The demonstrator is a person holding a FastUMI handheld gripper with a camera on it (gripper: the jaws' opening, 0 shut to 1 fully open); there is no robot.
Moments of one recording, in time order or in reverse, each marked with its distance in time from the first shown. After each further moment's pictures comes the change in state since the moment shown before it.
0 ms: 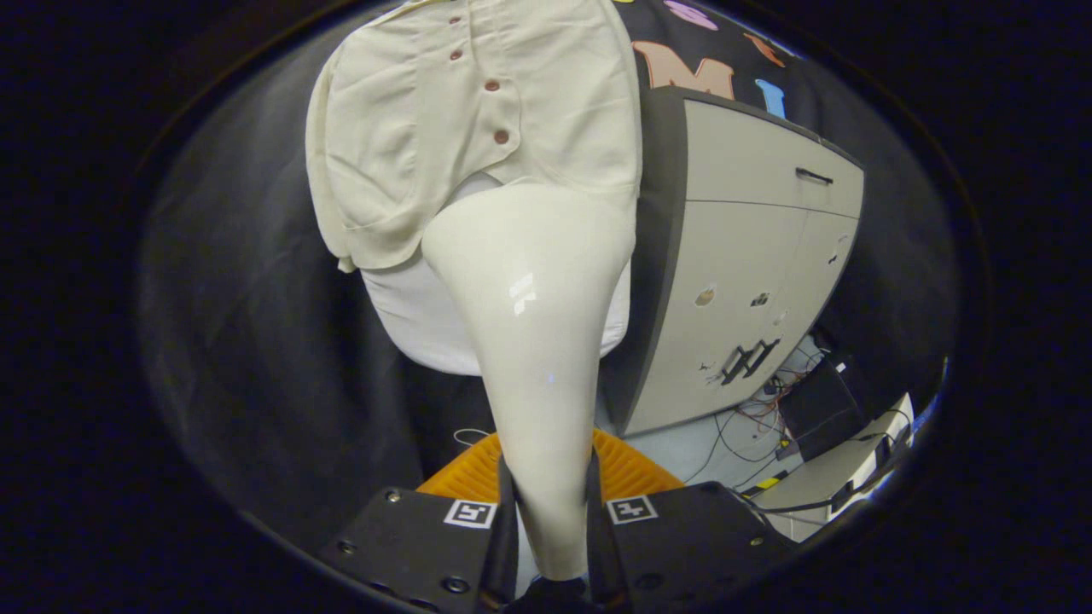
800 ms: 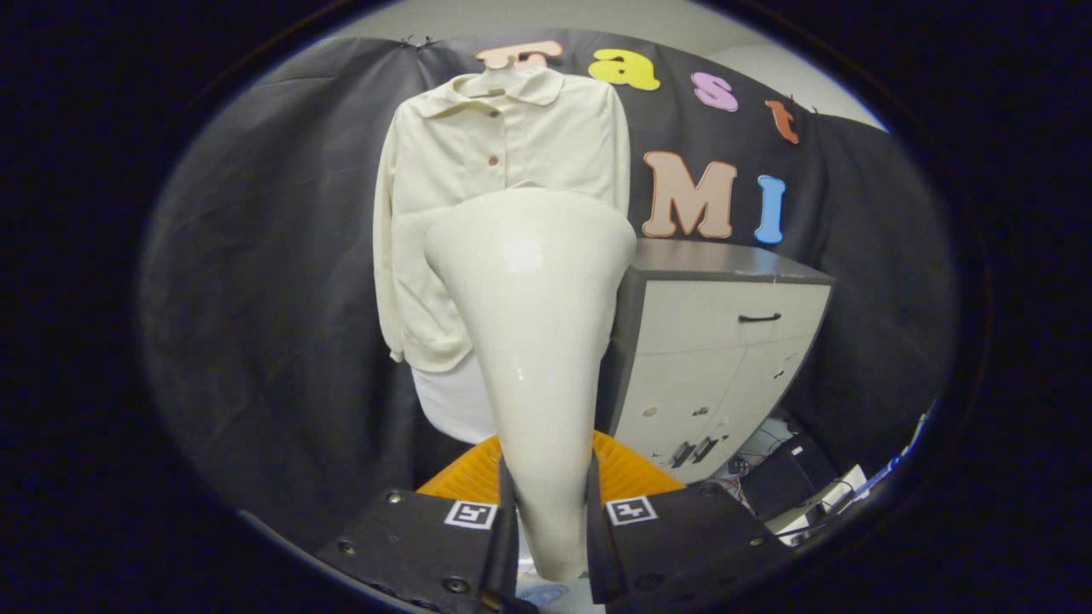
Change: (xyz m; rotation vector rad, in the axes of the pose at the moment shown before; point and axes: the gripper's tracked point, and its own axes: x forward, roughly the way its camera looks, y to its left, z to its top) arm -0.163 -0.012 0.131 -0.105 -0.335 0.020
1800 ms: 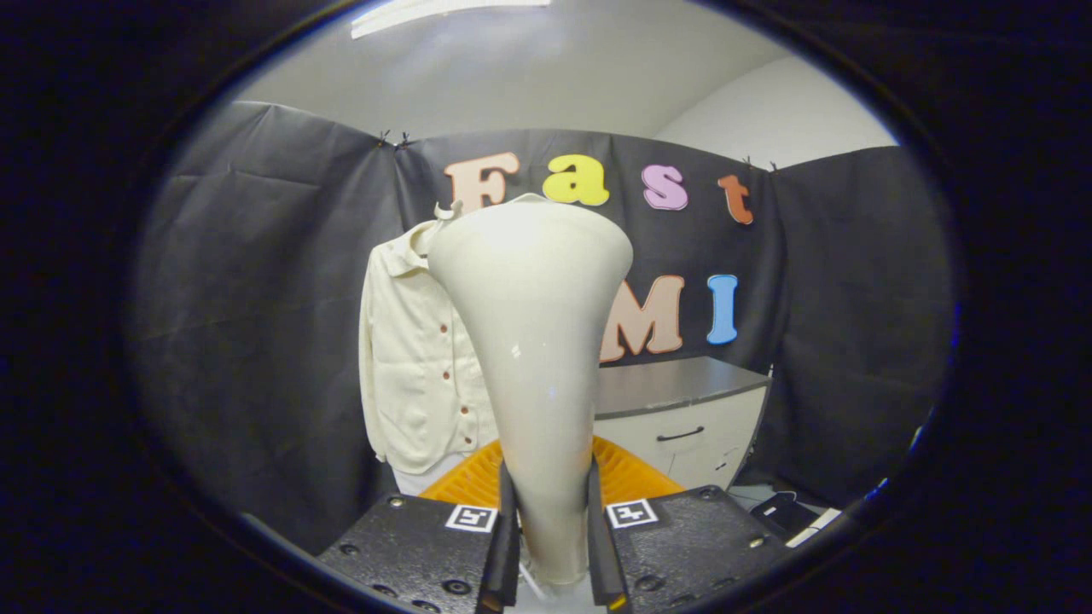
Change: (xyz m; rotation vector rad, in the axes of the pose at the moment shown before) arm -0.108 -0.116 0.121 0.043 -0.350 -0.042
